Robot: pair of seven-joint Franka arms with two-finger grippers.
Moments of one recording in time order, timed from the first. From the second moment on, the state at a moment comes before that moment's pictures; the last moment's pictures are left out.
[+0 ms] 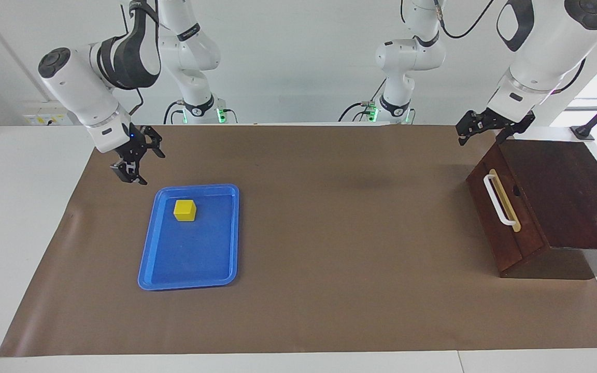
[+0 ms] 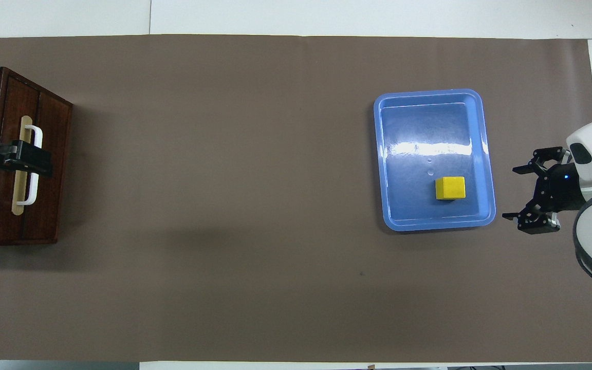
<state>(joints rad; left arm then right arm) -0.04 0.01 -0.06 -1.59 0.07 1.52 -0.01 -0.15 -0.12 0.02 -2.17 0.27 2.02 -1.48</state>
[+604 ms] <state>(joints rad) -0.15 0.13 -0.07 -1.68 0.32 1.74 -0.01 -0.17 0.02 0.02 -2.26 0.55 2.26 -1.86</state>
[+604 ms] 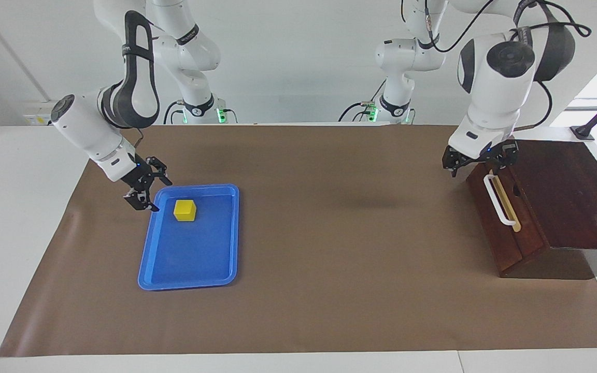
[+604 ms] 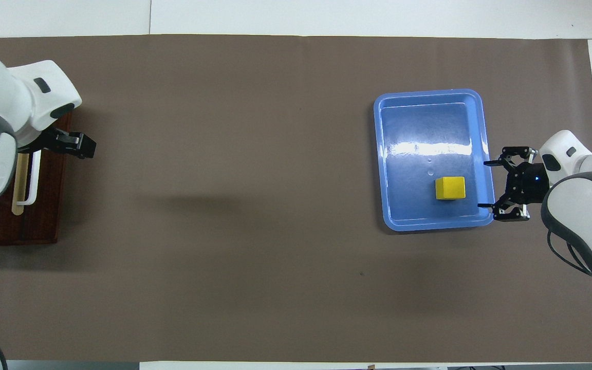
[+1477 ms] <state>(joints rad) -0.11 0.16 -0.06 -1.88 0.53 1.99 -0.03 -0.16 0.04 0.03 -2.31 0.64 2.26 -2.05</state>
